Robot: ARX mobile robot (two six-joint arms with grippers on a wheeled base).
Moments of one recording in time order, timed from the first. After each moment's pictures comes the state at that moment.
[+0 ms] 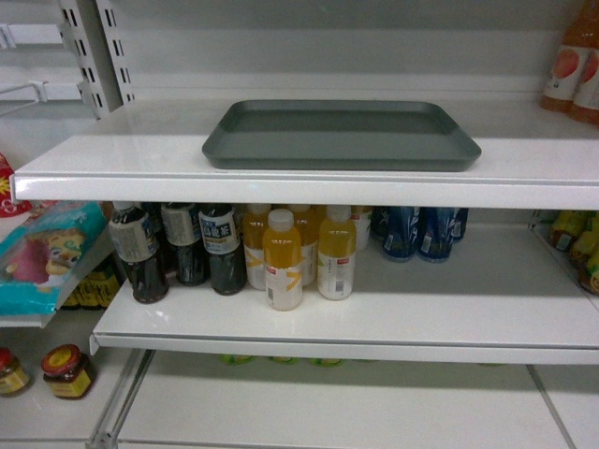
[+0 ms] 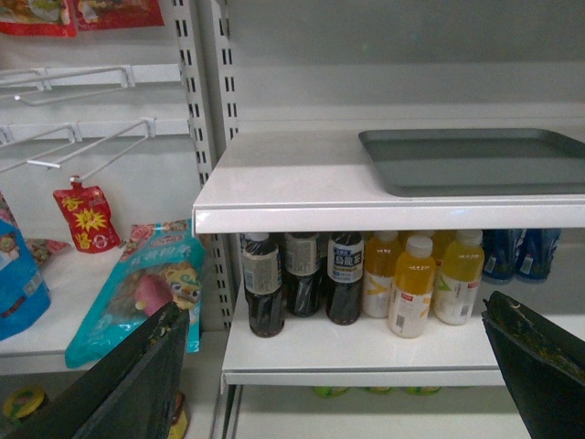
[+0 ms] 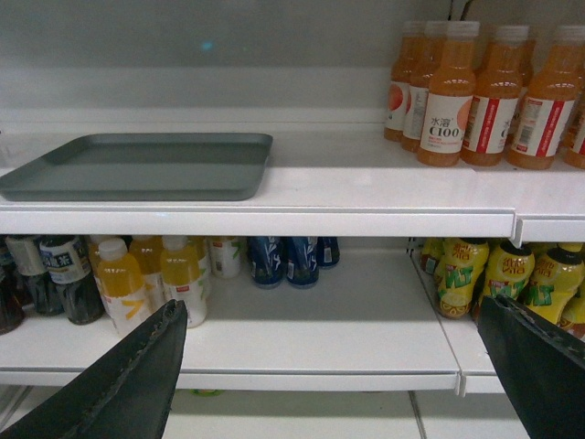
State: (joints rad) left arm 0.00 0.01 0.01 0.00 0.00 0.00; right arm 0.00 0.00 0.01 -0.01 0.00 0.00
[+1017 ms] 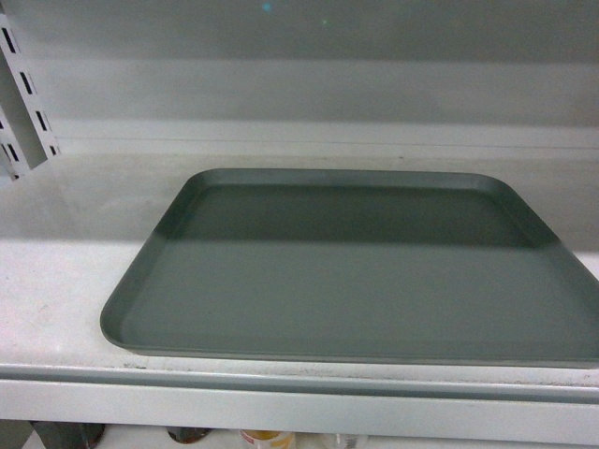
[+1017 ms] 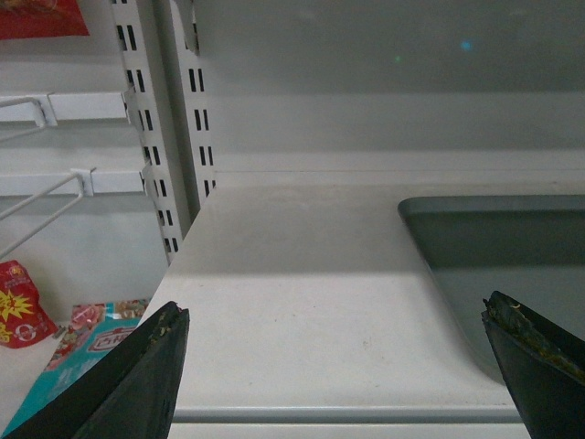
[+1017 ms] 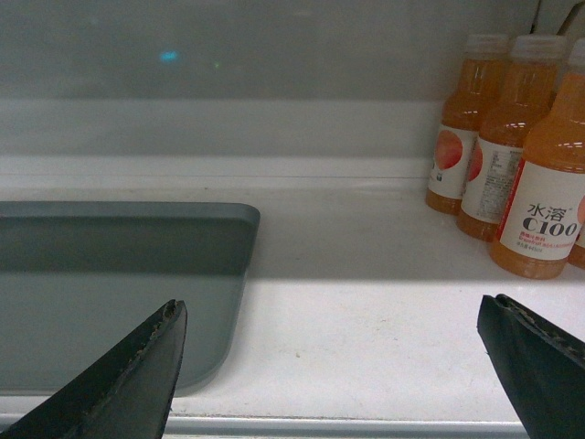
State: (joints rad) left arm 0.00 0.01 0.01 0.00 0.00 0.00; right arm 0.00 0.00 0.01 -0.01 0.00 0.00
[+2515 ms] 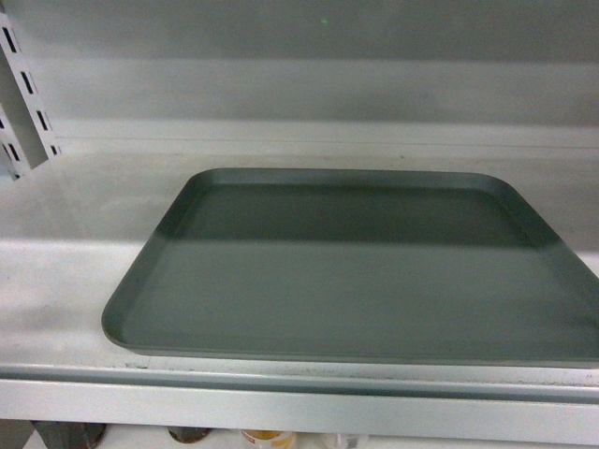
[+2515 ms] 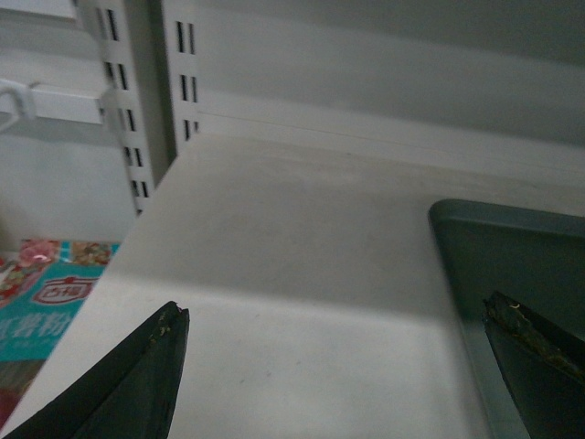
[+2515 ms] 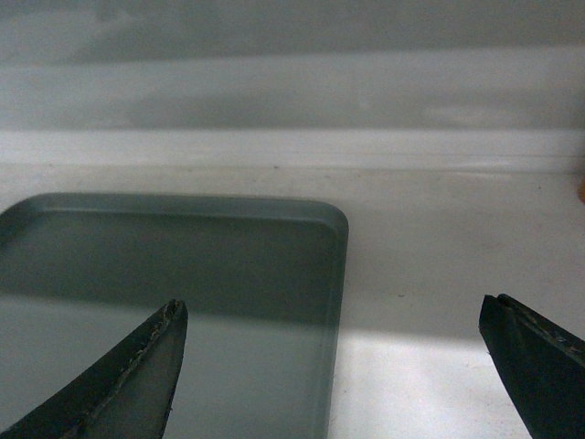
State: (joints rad) left arm -0.07 1.09 0.31 0.56 -0.11 -0.16; right arm 0.08 1.10 0.35 0.56 -0.10 0.07
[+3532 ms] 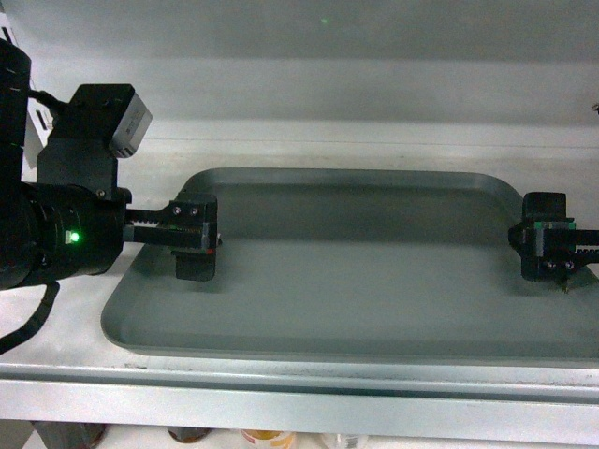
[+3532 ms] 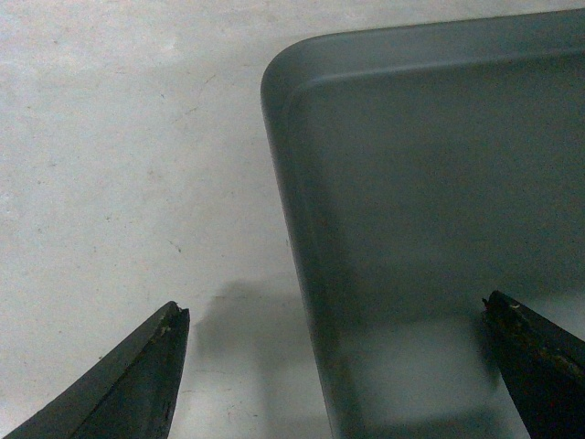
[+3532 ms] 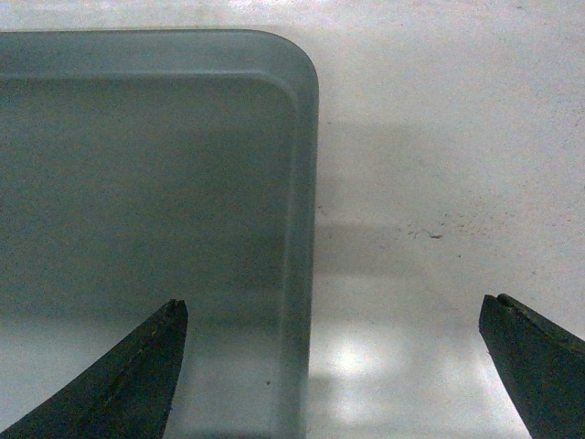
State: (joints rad) left arm -0.25 1.76 0.72 0.50 -0.03 -0.06; right arm 0.11 1.71 0.70 0.44 0.01 0.10
